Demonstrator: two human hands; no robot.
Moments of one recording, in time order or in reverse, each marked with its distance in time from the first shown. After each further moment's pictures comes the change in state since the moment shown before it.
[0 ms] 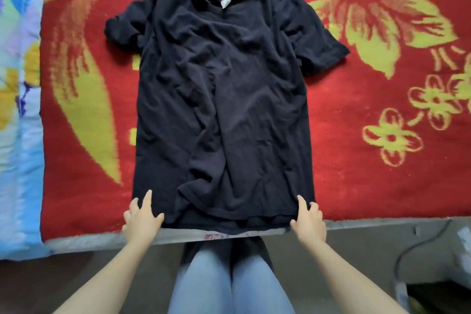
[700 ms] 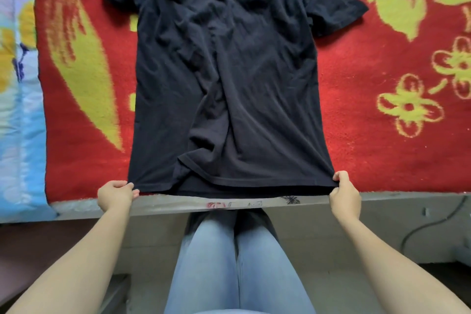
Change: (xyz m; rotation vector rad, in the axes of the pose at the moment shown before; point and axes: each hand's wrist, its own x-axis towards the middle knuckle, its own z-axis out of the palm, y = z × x) left_hand 0.028 -0.051 0.006 -0.873 0.286 -0.451; right_hand 0.022 0.062 0.004 0.421 0.373 0.025
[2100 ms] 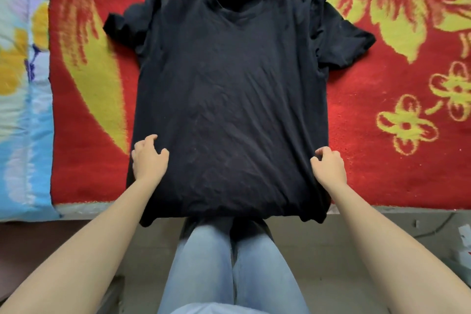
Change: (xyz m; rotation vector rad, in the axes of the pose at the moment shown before) left_hand -0.057 0.085 0.028 0.504 -0.203 0.553; right_hand 0.033 -0.097 -0.022 -0.126 -0.153 -0.089
